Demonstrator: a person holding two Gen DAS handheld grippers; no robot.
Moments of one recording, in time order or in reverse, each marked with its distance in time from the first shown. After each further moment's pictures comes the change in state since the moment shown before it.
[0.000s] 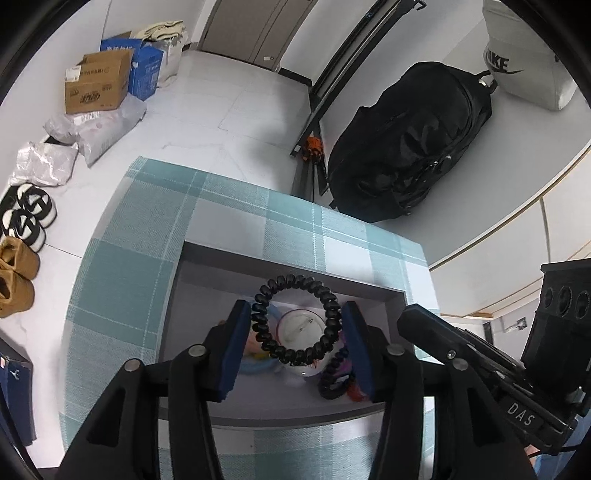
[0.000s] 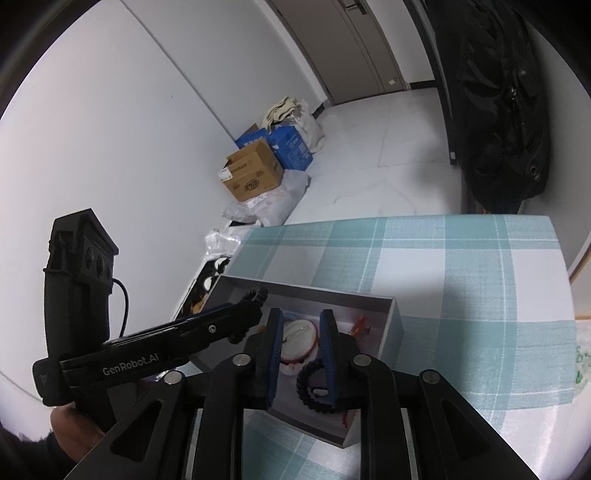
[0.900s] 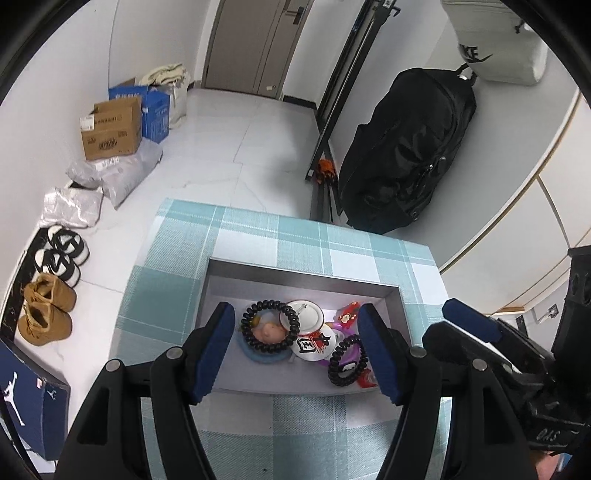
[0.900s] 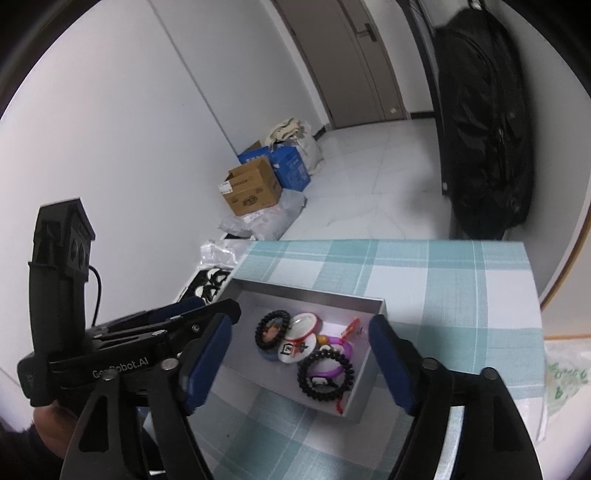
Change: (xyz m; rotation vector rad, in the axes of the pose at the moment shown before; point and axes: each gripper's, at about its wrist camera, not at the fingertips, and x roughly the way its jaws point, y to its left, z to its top) left arm -0.039 -0.024 -0.015 0.120 -0.127 0.140; right arm -0.033 0.020 -0.012 -0.095 -0.089 -0.053
